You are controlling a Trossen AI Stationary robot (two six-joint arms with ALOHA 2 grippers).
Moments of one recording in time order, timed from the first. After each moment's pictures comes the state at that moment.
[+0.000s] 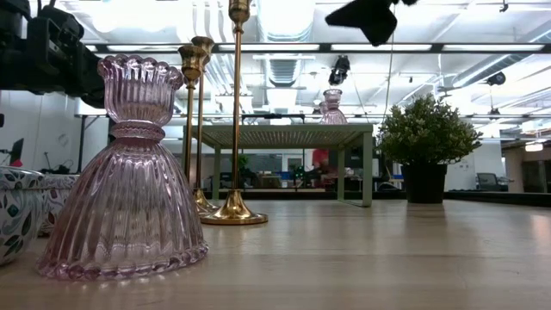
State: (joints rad) left arm -0.11 0.03 0.01 0.06 -0.35 0.03; right arm 0.27 1.30 0.89 -0.04 0.12 0.27
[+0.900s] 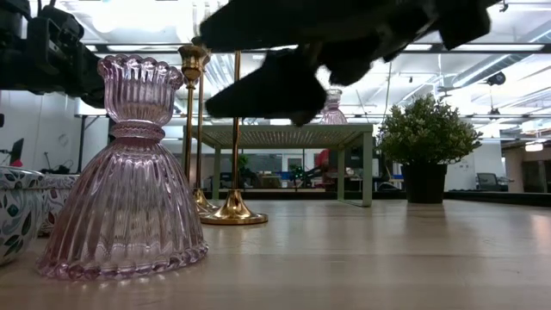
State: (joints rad) left arm -0.11 0.04 0.01 0.06 -0.35 0.03; right arm 0.44 2.01 1.14 0.40 0.09 0.28
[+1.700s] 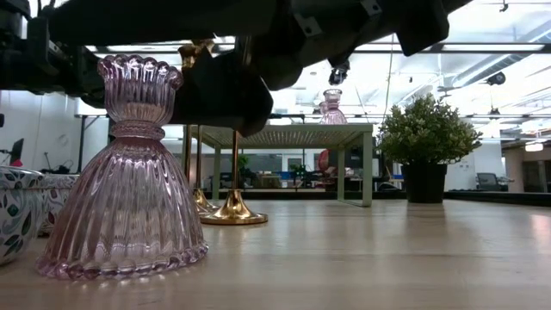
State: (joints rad) left arm -0.11 0.04 0.01 0.06 -0.35 0.03; right arm 0.44 2.16 1.33 0.39 0.08 0.31
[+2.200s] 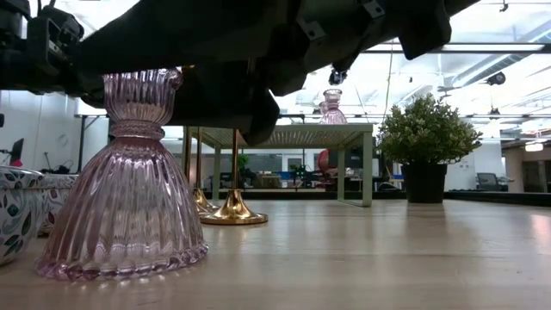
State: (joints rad) left arm -0.11 0.04 0.01 0.06 -0.35 0.03; right arm 0.44 2.16 1.32 0.39 0.08 0.37
